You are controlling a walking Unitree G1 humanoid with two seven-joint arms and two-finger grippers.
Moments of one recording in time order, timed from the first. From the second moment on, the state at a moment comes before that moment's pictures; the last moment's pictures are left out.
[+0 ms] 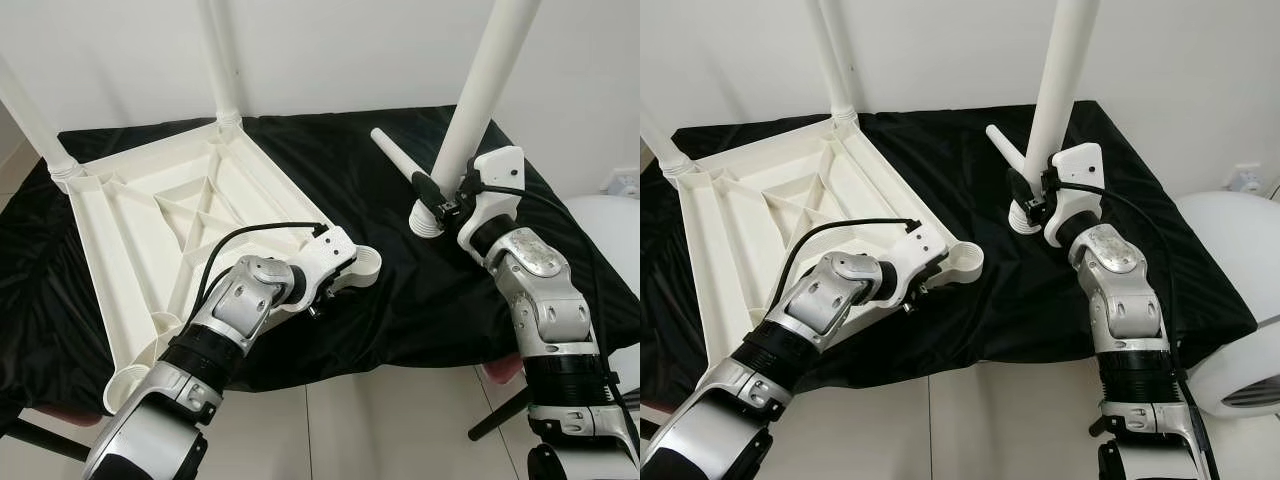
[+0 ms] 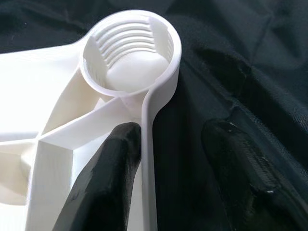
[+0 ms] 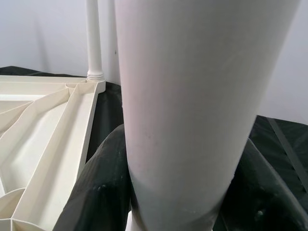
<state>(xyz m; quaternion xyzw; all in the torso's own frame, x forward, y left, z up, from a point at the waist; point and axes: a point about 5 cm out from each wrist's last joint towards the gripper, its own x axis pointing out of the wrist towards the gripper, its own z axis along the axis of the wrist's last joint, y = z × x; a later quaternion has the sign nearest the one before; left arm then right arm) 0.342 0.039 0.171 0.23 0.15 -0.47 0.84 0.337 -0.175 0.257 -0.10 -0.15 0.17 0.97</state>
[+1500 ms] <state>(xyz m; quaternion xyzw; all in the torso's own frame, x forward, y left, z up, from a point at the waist) 0.332 0.063 0.158 0.26 0.15 -0.47 0.83 0.326 -0.162 0.243 -0.02 -0.09 0.41 0.91</state>
